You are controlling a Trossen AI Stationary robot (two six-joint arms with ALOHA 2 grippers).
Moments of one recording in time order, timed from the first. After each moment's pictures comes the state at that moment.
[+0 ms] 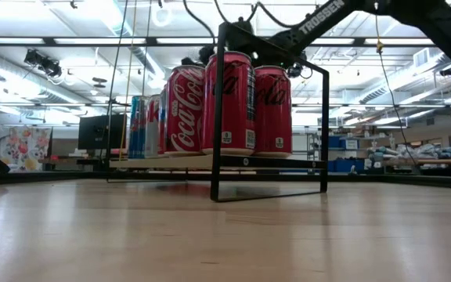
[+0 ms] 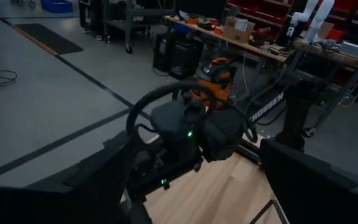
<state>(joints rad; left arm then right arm) 0.09 1.08 1.41 -0.54 -0.49 -0.33 -0.39 2.08 1.57 0.30 0.00 0.16</state>
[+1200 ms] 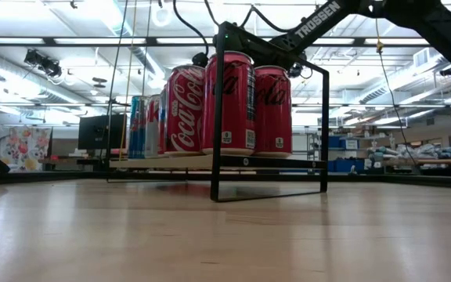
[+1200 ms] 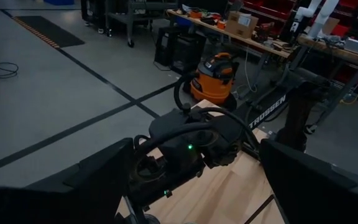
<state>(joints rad) 0.09 1.08 1.41 -0.57 -0.49 -0.36 -0.36 2.13 1.57 0.28 0.00 0.09</state>
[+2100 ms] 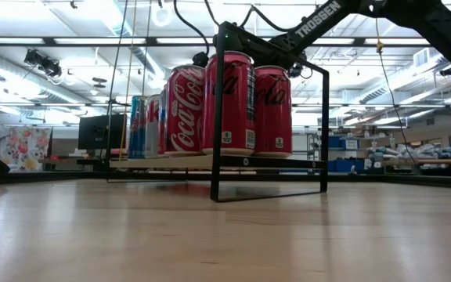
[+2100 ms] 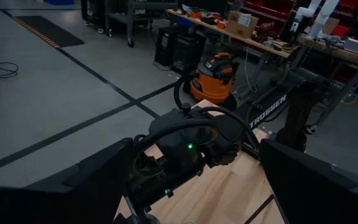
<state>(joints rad) 0.09 1.09 1.41 -0.57 -0.49 -0.36 -0.36 2.12 1.57 0.27 -0.03 0.14</state>
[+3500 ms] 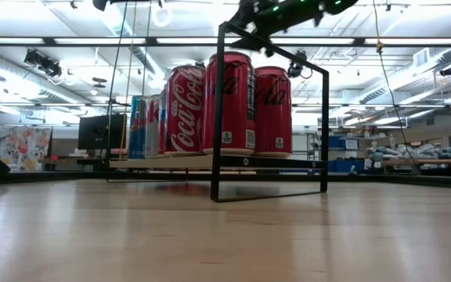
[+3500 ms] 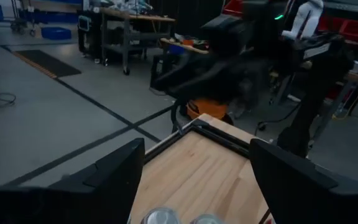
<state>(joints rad) 0.06 0.80 1.01 -0.30 -0.51 -0.25 -0.43 1.57 1.38 0.07 -0.04 0.19</state>
